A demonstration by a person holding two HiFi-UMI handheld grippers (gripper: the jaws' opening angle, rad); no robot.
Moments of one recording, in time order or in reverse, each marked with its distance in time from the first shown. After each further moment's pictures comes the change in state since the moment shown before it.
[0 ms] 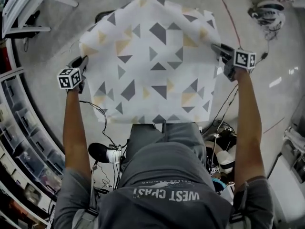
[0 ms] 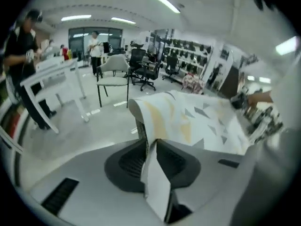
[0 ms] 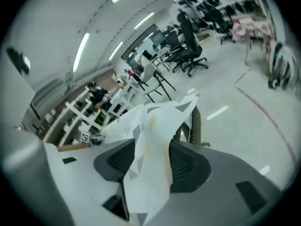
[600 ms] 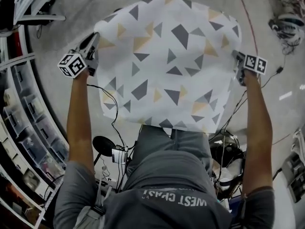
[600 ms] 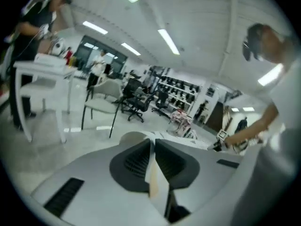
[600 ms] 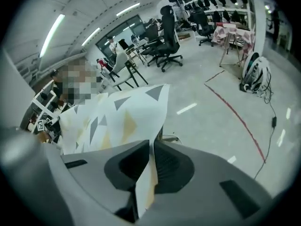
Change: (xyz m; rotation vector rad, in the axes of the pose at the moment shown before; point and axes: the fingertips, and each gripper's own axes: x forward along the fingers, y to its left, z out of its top) left arm -0.008 -0.015 0.131 -0.123 -0.431 -0.199; right arm 0.035 -0.107 -0.010 0.081 0.071 -0.344
